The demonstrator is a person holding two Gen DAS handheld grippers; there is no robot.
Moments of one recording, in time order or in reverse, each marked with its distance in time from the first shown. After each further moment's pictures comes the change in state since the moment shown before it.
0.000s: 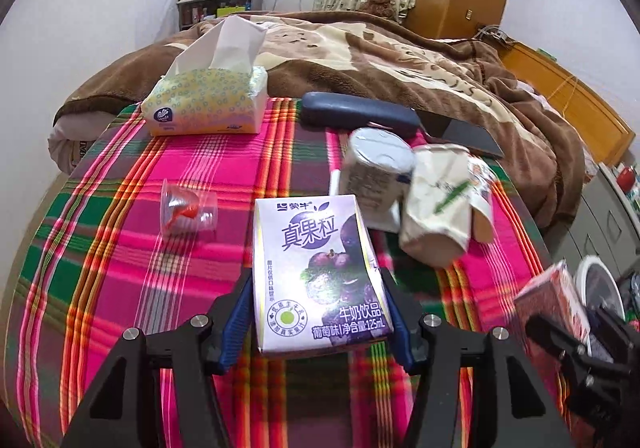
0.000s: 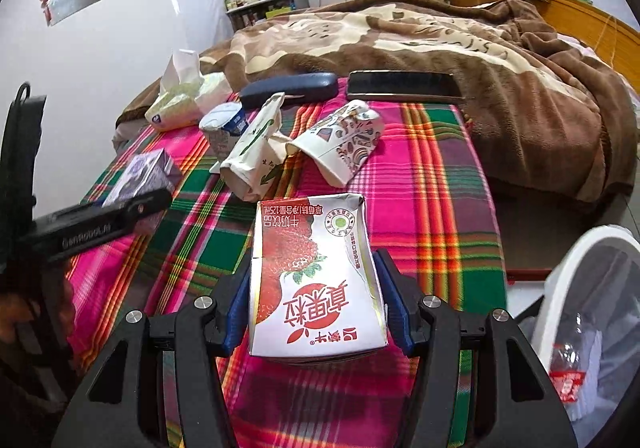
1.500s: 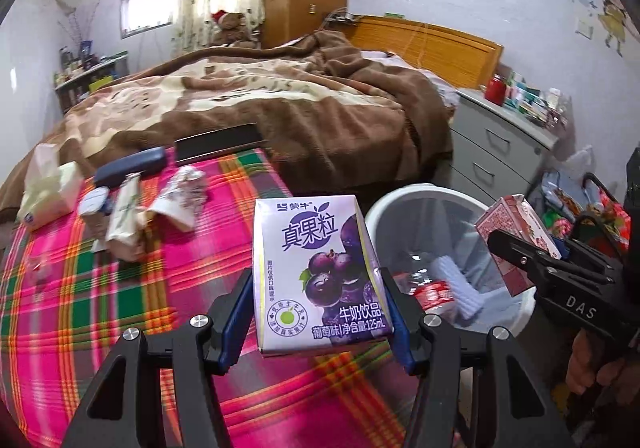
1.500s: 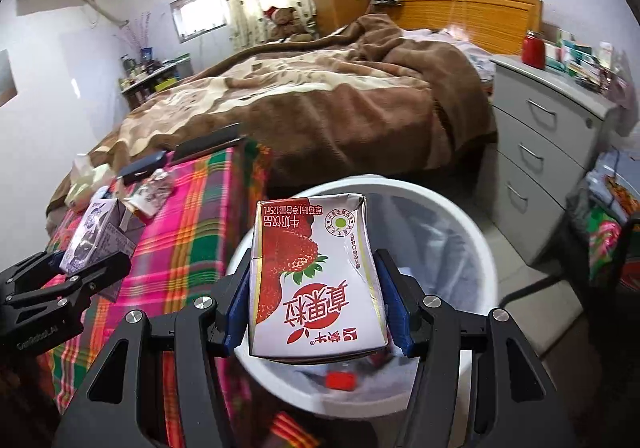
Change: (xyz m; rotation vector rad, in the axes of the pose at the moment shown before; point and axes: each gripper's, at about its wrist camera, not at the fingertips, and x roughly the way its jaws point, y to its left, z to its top) left arm -0.089 -0.238 -0.067 0.375 -0.078 -0.284; right arm -0.123 -0.146 -0.058 0.270 -0.170 -0.313
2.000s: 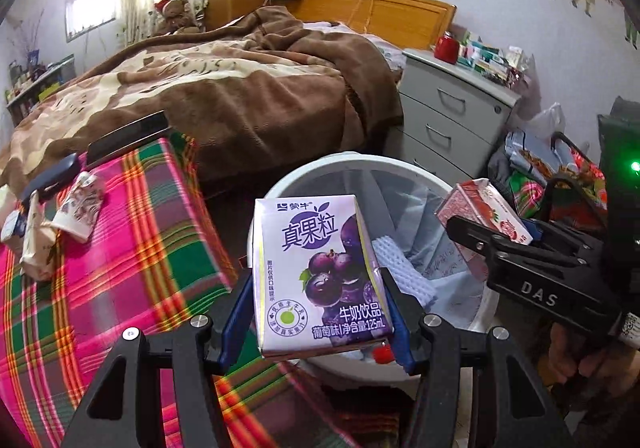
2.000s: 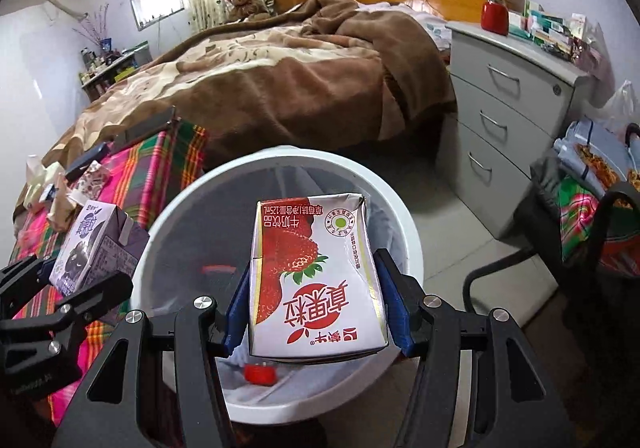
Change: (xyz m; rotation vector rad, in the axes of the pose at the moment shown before) left arm 0.053 -0.079 0.000 0.108 0.092 -0.122; right arm 0.022 -0.050 -0.006 0.054 0.094 -0.086
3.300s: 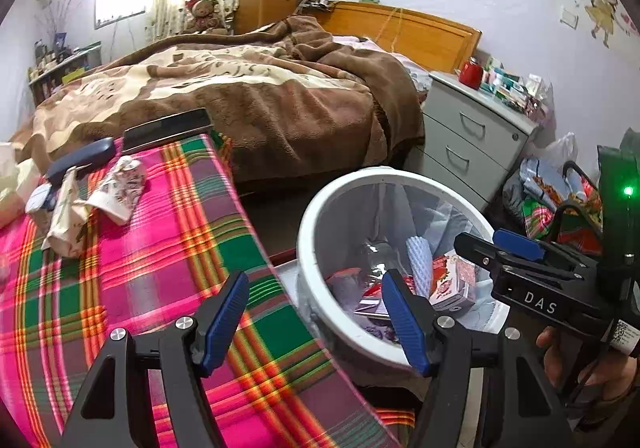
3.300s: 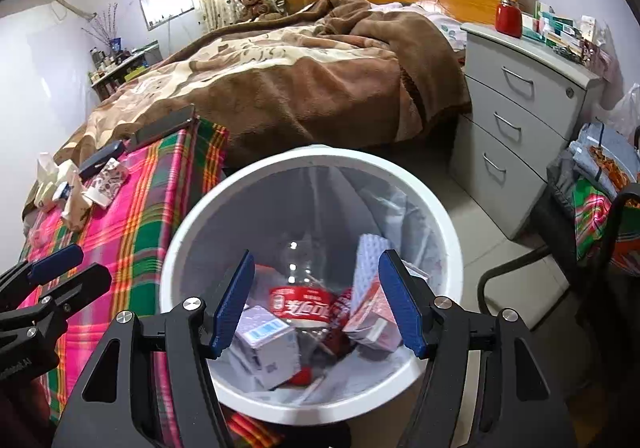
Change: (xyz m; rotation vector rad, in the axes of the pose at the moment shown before) left arm -0.032 0.044 -0.011 -0.107 -0.051 0.044; right arm -0.009 0.026 0.001 -0.012 -0.014 0.047
